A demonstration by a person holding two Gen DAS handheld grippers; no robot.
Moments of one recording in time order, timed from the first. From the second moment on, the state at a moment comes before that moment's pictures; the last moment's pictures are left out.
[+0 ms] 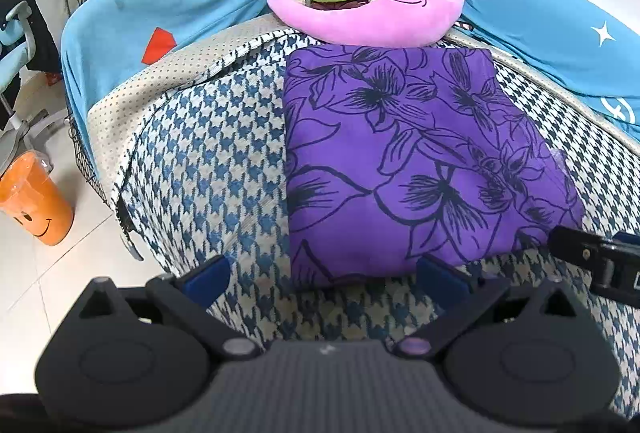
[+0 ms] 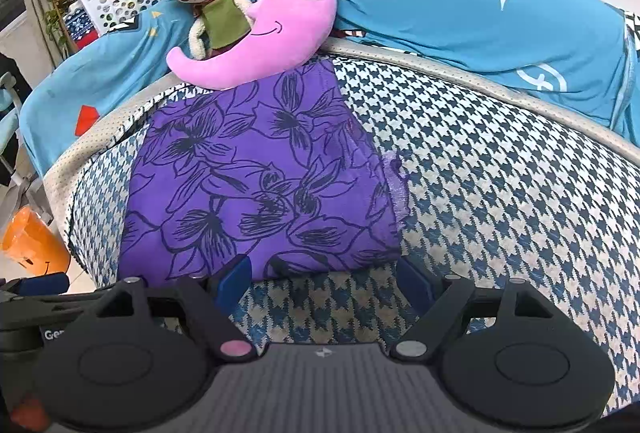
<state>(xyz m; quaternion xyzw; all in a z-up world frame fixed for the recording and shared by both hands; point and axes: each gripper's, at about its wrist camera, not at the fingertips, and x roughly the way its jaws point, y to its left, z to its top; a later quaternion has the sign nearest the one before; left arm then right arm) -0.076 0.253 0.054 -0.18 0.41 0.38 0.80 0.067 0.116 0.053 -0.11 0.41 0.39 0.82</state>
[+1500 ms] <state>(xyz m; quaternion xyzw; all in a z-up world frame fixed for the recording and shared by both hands) -0.079 0.246 0.034 -0.18 0.45 0.37 0.79 0.068 0.130 0.033 -0.13 0.43 0.40 0.80</state>
